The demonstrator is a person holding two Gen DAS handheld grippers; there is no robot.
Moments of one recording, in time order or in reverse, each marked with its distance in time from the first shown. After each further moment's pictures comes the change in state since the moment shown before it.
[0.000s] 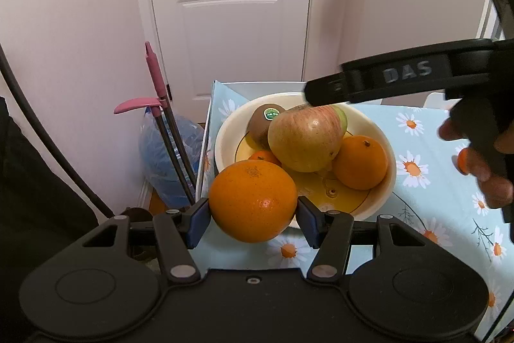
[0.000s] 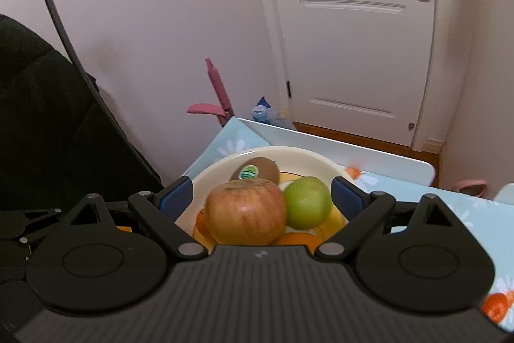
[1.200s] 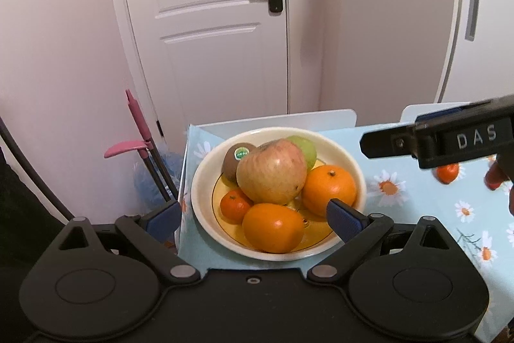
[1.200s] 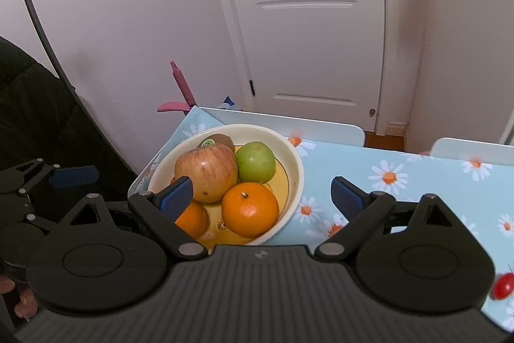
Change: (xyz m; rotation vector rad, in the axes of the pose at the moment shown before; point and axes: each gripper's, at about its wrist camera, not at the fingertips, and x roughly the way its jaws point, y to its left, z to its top) left arm -0.023 -0.030 0.012 0.098 -0.114 -0.015; right arm -0.074 -0.019 -0.031 0.086 -0.012 -0.119
